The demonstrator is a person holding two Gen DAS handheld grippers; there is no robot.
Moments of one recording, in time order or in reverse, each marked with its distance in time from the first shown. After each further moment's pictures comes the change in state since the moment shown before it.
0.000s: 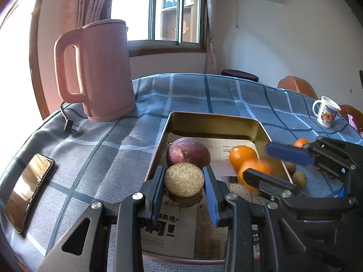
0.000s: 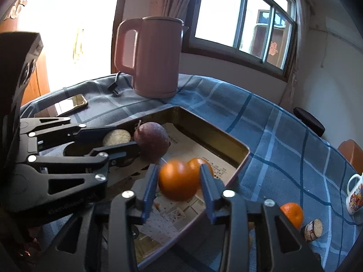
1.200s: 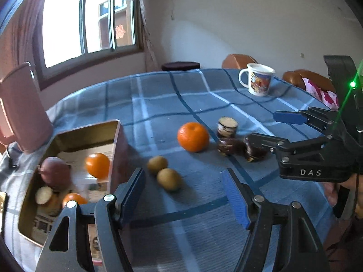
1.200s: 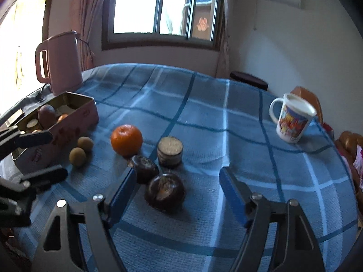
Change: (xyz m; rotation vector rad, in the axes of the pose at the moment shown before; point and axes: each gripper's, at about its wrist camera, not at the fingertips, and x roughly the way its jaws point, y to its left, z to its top) left arm -0.012 -0.164 -0.012 0.255 0.038 -0.276; right arm -0.093 -0.163 -0.098 0.283 0.082 -0.288
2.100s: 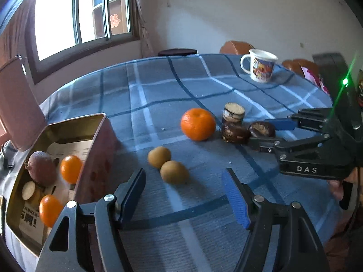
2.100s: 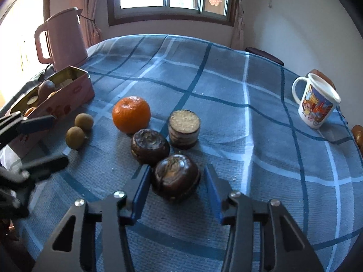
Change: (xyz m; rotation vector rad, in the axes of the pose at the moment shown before) left arm 0.018 0.010 -0.002 0.020 0.089 -0.004; right arm 0.033 0.005 -0.004 -0.020 0.177 0.089
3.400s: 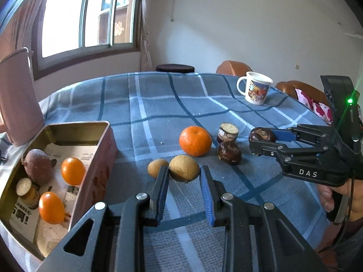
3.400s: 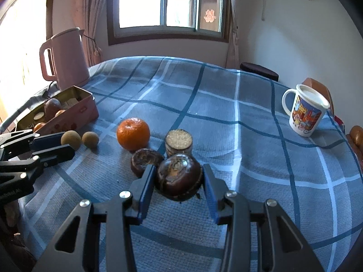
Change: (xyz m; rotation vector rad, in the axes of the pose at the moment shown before) left arm -0.017 0.013 -0.003 -0.079 -0.132 -0.062; right arm -0.026 -0.003 -0.003 0.024 -0.143 -0.009
